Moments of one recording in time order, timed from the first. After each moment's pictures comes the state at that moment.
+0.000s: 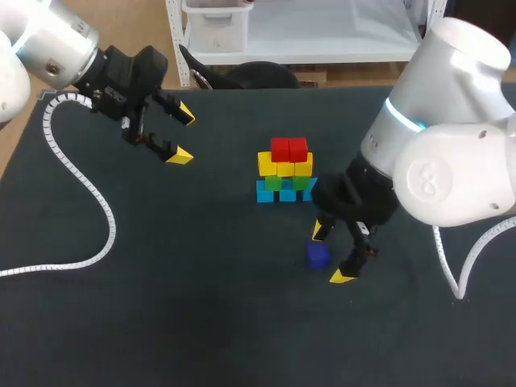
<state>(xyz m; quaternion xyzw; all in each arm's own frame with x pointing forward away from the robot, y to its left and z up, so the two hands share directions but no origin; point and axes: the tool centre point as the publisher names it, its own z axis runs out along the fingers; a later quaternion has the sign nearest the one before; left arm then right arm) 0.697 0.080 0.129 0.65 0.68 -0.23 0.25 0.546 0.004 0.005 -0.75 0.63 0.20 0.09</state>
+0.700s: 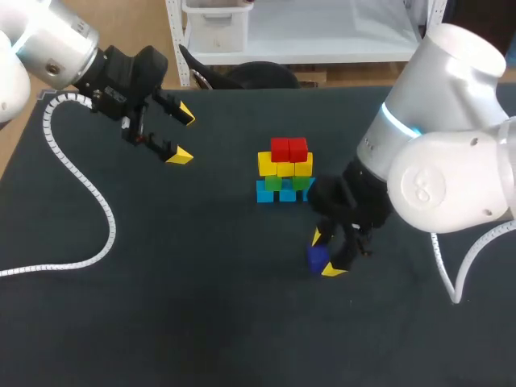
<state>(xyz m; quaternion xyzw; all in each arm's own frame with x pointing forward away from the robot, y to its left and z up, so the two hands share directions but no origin) 0.697 0.080 0.129 0.65 0.68 -0.23 0.25 0.548 0.010 -0.001 -0.74 0.64 0.20 0.10</state>
